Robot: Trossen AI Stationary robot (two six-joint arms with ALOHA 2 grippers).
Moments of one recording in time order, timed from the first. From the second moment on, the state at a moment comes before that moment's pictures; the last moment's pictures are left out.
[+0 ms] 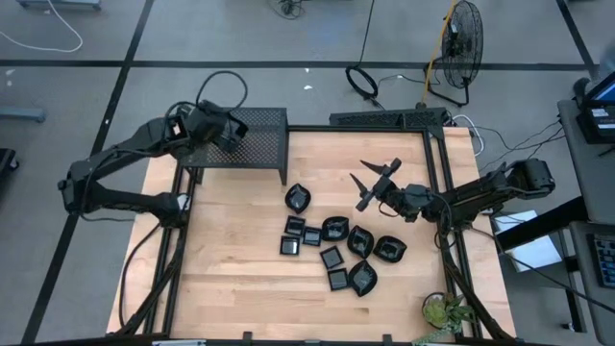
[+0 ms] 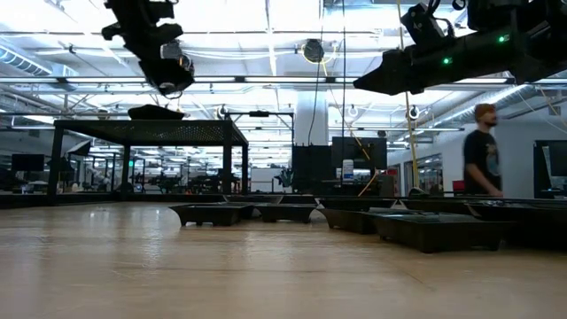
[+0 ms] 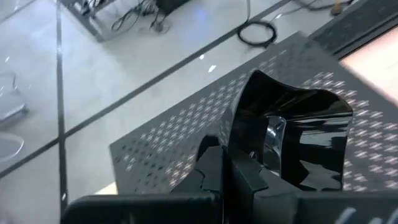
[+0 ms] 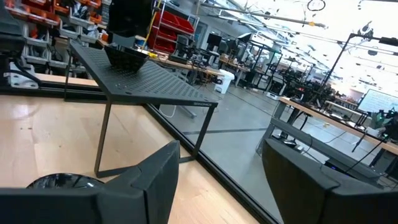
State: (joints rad) left arm 0.49 1.09 1.21 -0.99 -0.62 -0.27; right arm 0.08 1.27 0.33 1.02 0.78 -0.35
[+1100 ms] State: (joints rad) left arm 0.60 1.11 1.12 -0.99 -0.71 -0.14; right arm 0.08 1.27 0.32 1.02 0.78 -0.35
